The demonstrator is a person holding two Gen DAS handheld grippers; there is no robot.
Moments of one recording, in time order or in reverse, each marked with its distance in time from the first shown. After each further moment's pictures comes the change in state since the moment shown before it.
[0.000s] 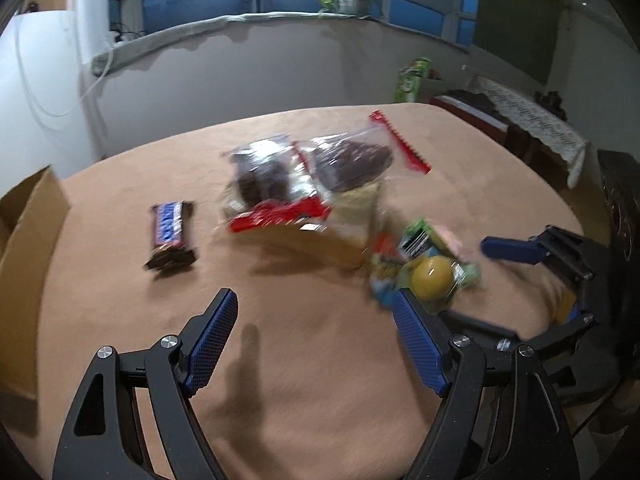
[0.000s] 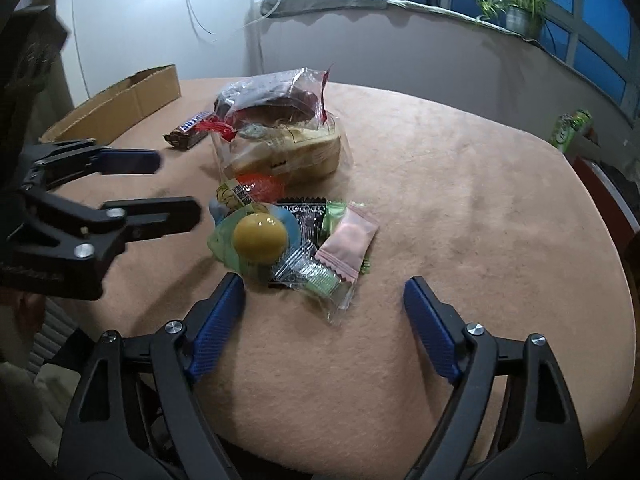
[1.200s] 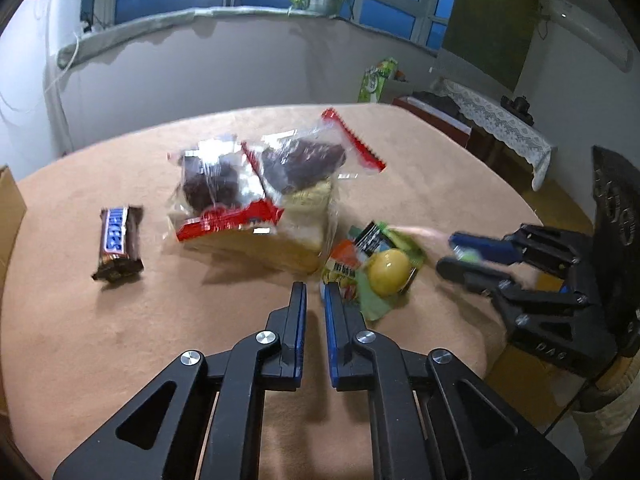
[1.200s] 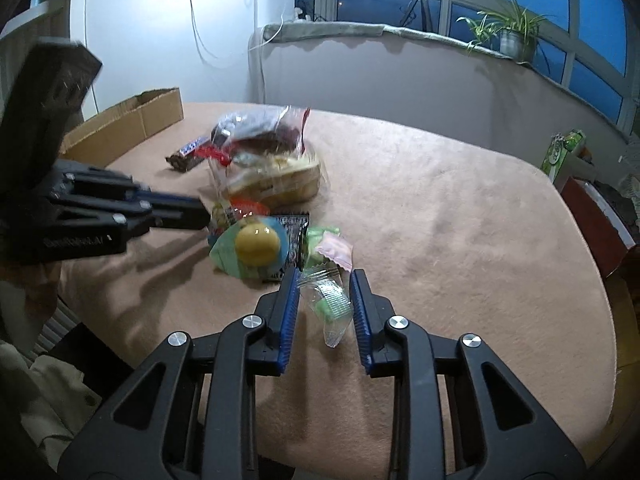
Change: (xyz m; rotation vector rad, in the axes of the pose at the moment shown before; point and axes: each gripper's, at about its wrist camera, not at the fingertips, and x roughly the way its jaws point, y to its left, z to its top) left arm 0.012 -0.001 0.004 -0.017 0.032 -0.158; right arm -0.026 -0.019 0.001 -0.018 -0.092 -0.008
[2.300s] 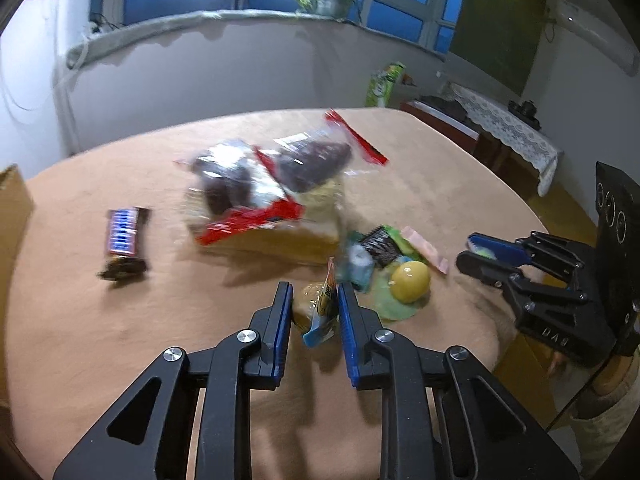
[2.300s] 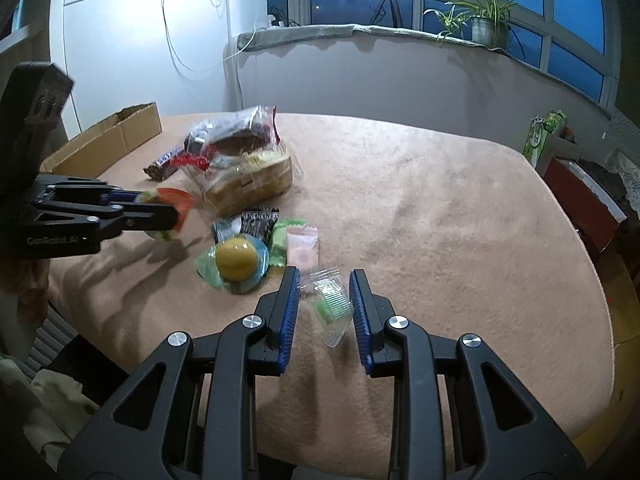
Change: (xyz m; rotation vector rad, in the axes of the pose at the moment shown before) left arm -0.013 -0.002 0.000 -0.005 -0.044 0.049; right arm -0.008 -0.023 -0.010 0.080 -0.018 -0.039
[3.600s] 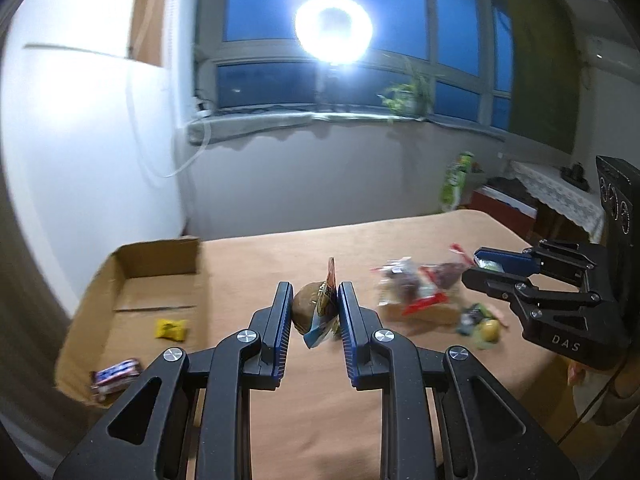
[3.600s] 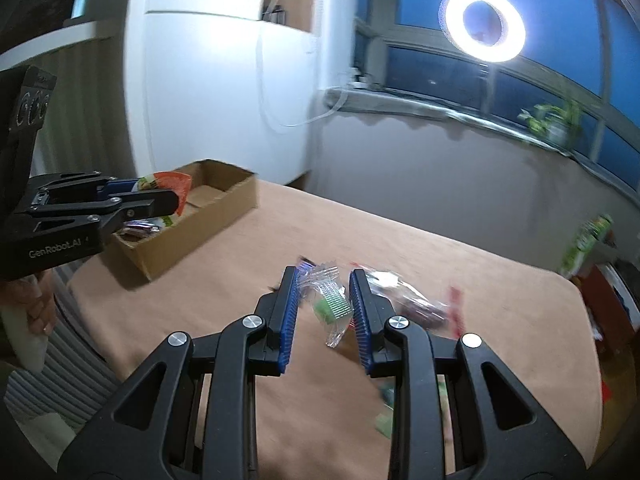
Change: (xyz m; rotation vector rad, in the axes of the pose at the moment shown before) left arm -0.141 0.089 0.006 -0.049 -0.290 0.272; right arm -0.021 0.158 0.117 -0.200 -0.144 0.143
